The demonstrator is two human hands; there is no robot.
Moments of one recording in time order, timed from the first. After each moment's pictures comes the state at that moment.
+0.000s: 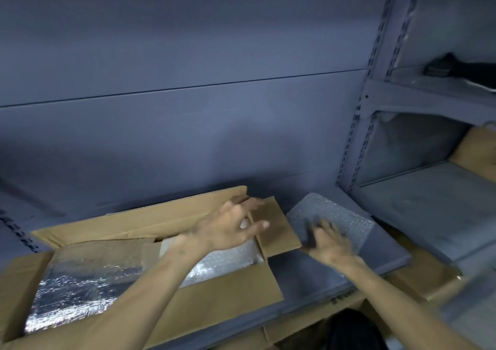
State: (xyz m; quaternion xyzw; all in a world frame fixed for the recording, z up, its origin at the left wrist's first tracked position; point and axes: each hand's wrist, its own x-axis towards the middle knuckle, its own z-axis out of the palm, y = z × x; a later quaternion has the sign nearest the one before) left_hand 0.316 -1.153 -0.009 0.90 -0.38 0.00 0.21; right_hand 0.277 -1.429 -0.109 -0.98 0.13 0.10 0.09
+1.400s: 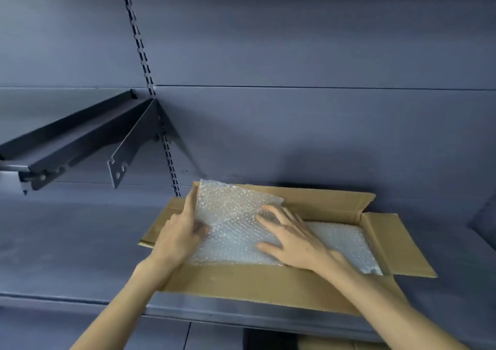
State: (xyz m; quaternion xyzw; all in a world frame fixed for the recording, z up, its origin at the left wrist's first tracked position) left_hand 0.215 -0.856 -0.032 0.95 0.05 0.12 0.29; right_hand 0.283 -1.129 -0.047 -0.92 -0.36 0.00 0.12
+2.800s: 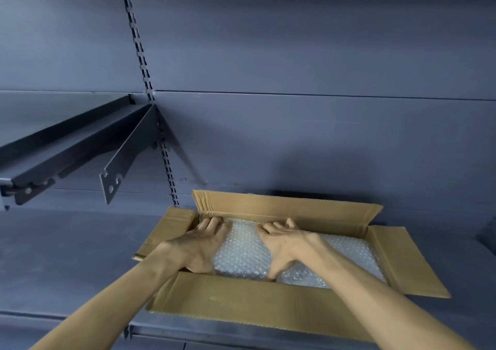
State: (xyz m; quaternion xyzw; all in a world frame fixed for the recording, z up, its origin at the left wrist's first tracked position) left_hand 0.270 -0.861 -0.042 0.98 -0.12 -0.17 -0.01; right_hand 0.318 -1.088 -0.028 -0.91 -0.34 0.20 -0.11
